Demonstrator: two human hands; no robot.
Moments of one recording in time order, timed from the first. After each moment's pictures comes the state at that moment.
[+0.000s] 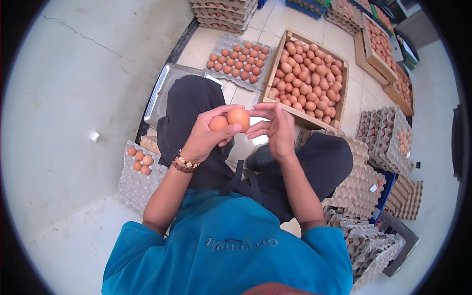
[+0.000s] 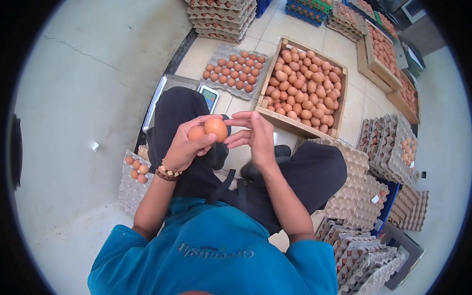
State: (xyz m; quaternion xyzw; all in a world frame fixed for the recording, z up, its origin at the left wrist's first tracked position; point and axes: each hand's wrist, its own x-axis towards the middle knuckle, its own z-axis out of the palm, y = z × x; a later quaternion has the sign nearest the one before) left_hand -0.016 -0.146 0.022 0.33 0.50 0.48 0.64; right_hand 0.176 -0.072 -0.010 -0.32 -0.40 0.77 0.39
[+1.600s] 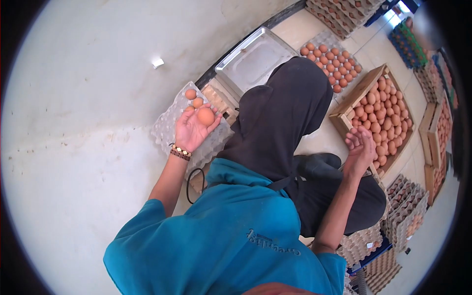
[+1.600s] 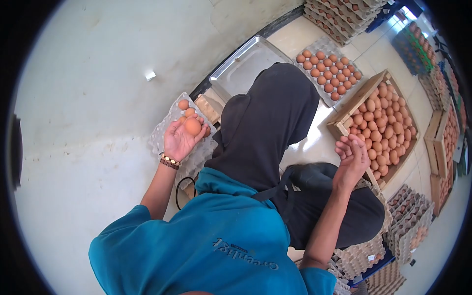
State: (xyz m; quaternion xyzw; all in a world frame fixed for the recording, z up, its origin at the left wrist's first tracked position) left_hand -0.160 -0.357 -0.059 -0.11 0.31 0.78 0.53; right_hand 0.179 -0.047 -0.053 -0.42 -0.38 0.70 0.43
